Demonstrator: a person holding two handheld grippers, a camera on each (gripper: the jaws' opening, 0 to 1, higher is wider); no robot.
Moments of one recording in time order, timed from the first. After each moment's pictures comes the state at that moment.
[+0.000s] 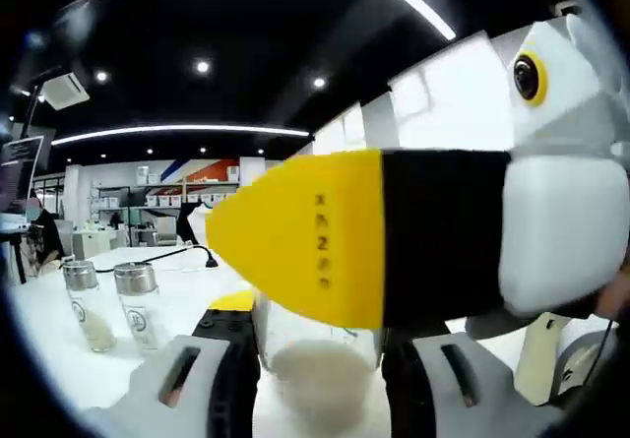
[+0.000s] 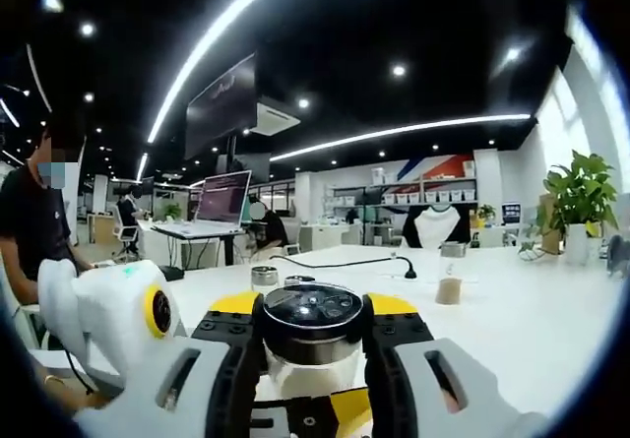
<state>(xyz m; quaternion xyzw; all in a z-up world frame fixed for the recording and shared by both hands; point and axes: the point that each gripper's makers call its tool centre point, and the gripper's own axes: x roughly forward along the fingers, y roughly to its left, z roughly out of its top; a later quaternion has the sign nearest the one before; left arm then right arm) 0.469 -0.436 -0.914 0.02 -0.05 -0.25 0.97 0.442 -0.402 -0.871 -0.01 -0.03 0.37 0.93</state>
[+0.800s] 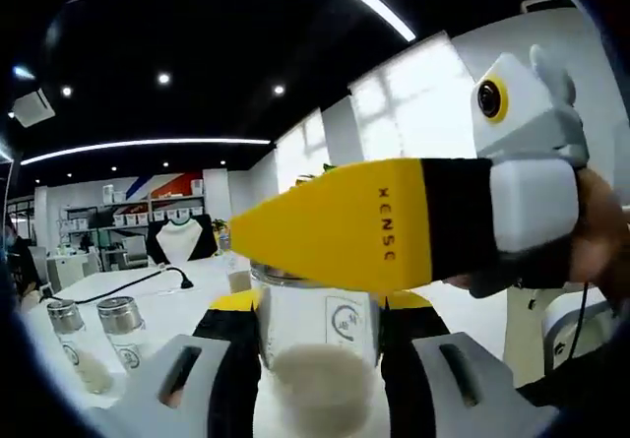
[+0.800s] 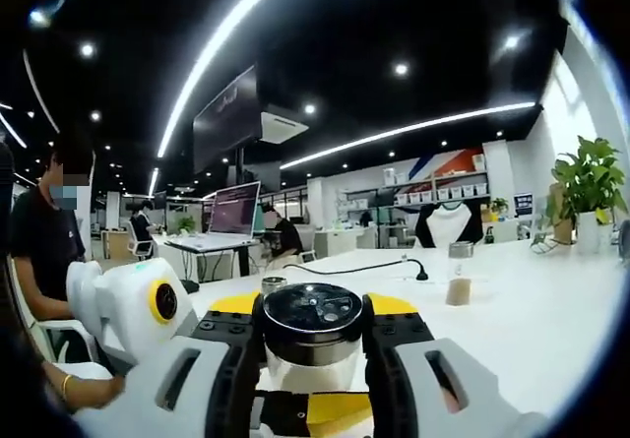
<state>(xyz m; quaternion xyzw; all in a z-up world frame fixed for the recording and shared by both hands) 0.460 -0.448 -0.899 0.06 -0.07 -0.33 0.94 0.438 -0.412 -0.856 0.03 -0.04 0.40 0.92</state>
